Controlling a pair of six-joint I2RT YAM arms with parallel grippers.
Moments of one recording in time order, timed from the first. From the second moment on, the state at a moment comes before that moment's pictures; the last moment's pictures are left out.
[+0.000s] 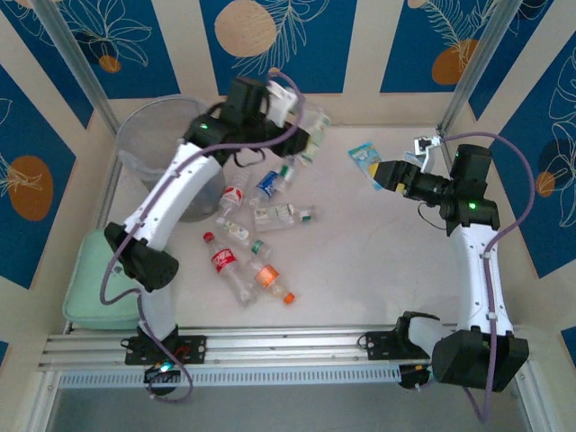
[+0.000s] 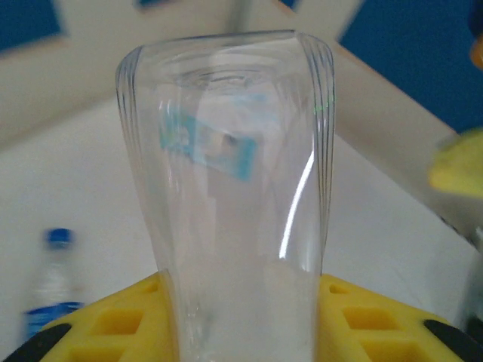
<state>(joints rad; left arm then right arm) -0.58 1.87 2.22 -0.89 0.34 -0.08 -0.18 1.09 1.13 -0.58 -0.99 0.37</state>
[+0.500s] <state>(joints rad) -0.10 1.72 2.22 -0.85 0.08 -0.10 -0.13 1.14 1.13 -0.57 -0.94 0.39</state>
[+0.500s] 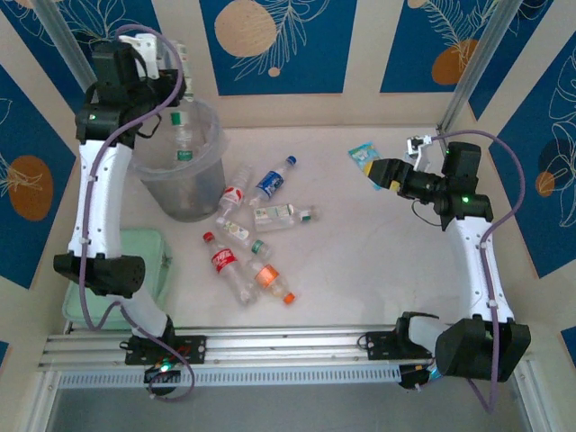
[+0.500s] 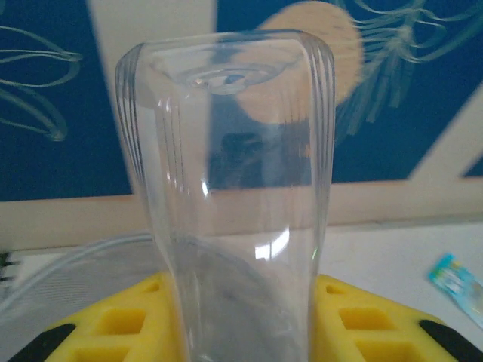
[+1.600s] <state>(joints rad) -0.06 1.71 1.39 -0.30 0.18 -0.18 -0.14 1.08 1.08 -0.66 -0.75 0.38</state>
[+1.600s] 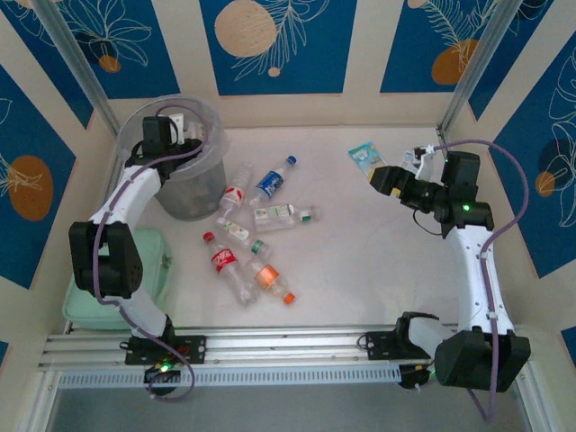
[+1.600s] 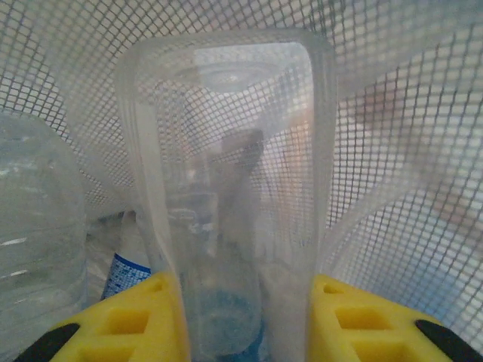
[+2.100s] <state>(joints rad) -0.08 1.75 1.45 -0.30 0.23 -0.19 -0.05 1.09 1.08 -0.71 -0.68 0.34</state>
